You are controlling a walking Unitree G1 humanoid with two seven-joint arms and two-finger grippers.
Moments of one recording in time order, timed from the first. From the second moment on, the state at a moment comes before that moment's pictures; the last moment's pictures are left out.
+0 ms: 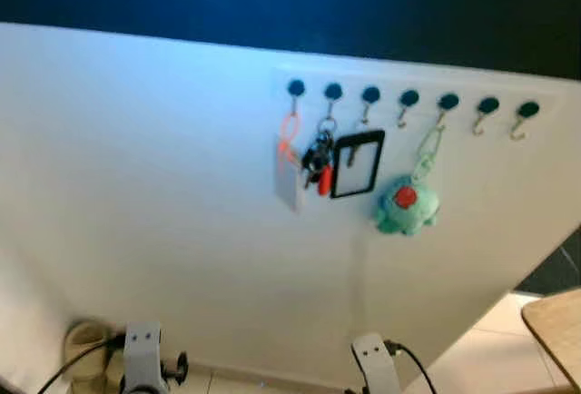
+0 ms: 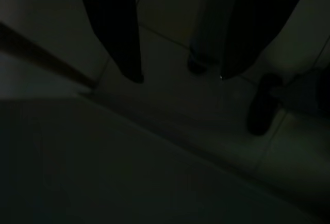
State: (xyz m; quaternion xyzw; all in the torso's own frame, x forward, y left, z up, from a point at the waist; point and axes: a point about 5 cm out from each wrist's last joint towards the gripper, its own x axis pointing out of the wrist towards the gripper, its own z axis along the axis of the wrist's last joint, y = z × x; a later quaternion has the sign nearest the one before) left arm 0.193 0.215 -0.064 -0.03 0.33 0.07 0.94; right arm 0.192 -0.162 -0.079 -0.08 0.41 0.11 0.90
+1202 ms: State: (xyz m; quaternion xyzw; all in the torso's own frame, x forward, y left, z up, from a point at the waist) left arm 0.175 0.205 -0.068 0.04 0.31 0.04 0.95; right arm 0.184 -0.173 -0.080 -0.11 0.40 0.12 0.90
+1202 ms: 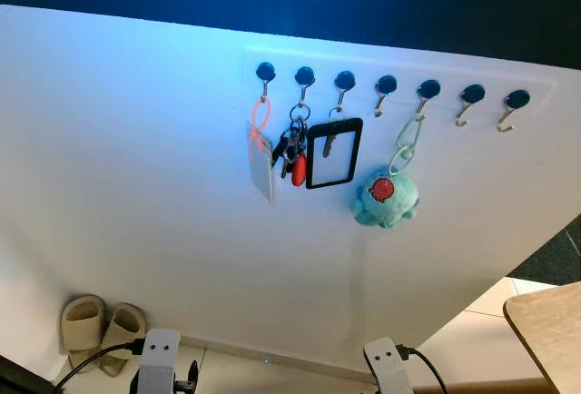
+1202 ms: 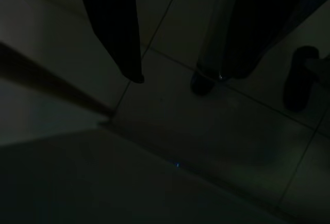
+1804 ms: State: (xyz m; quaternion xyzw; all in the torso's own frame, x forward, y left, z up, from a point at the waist) left arm 0.204 0.170 0.025 0.07 0.00 -0.21 0.98; right arm 0.243 -0.179 0.052 -0.18 -0.11 0.06 0.98
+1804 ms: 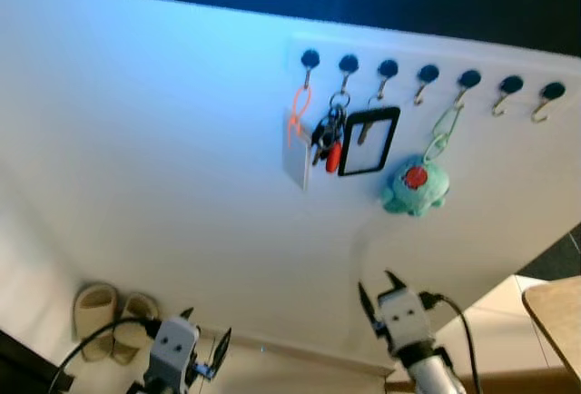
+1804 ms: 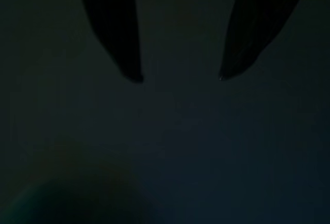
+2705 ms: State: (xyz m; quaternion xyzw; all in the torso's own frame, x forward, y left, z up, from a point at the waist) left arm 0.227 0.114 0.136 0.02 -0.16 -0.35 0.92; right arm 0.226 -0.150 0.156 -0.13 -0.31 0.07 0.94
